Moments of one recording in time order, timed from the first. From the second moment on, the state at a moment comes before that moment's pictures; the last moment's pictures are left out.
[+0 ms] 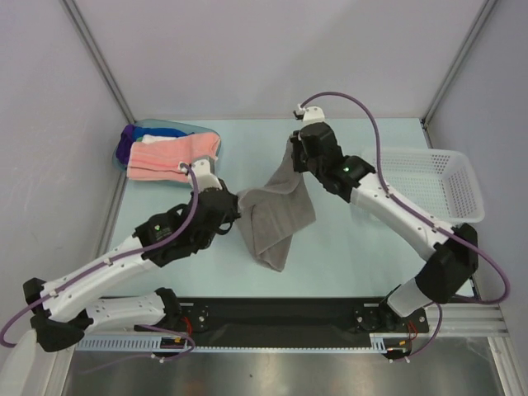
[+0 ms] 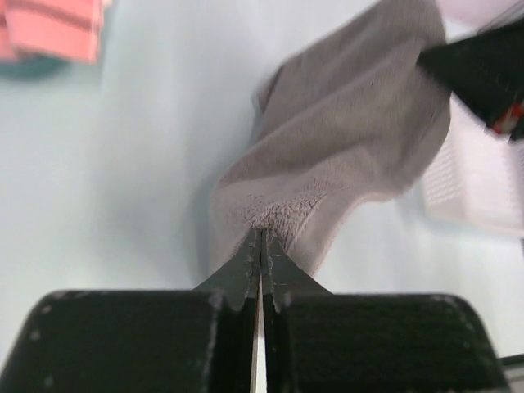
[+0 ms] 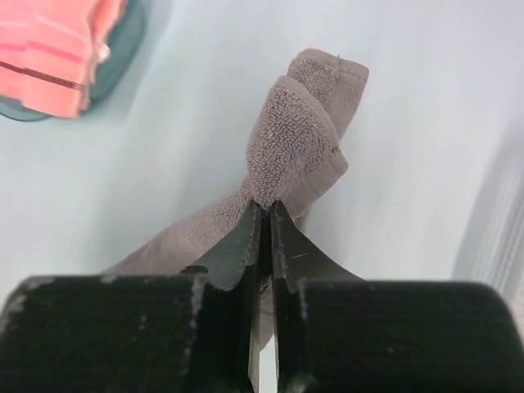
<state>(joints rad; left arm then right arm) -1.02 0.99 1.07 -0.66 -0.72 -0.85 0.70 1.56 1.46 -0.37 0.30 0.26</state>
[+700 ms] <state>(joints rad) -0.94 1.00 0.99 -0.39 -0.42 -0.60 0.79 1.16 1.15 -0.47 0.35 0.39</state>
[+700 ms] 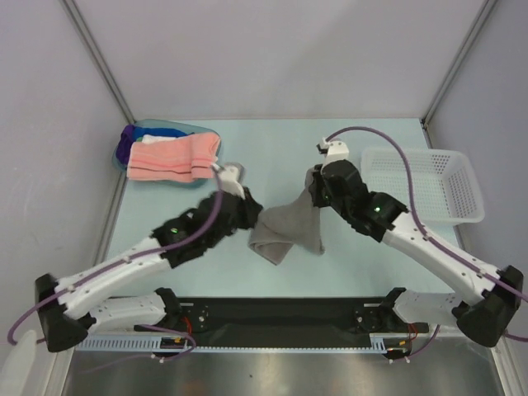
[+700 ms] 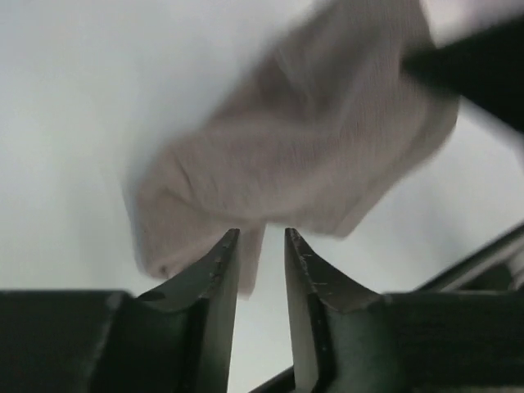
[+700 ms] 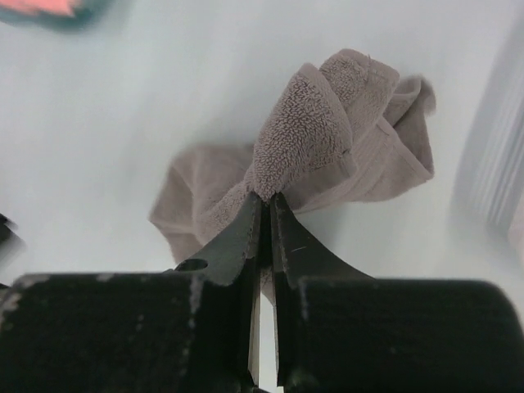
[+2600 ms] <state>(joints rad) -1.06 1.24 1.03 -0.37 -0.68 -0.64 0.64 1.31 1.14 -0.51 0.35 0.42</state>
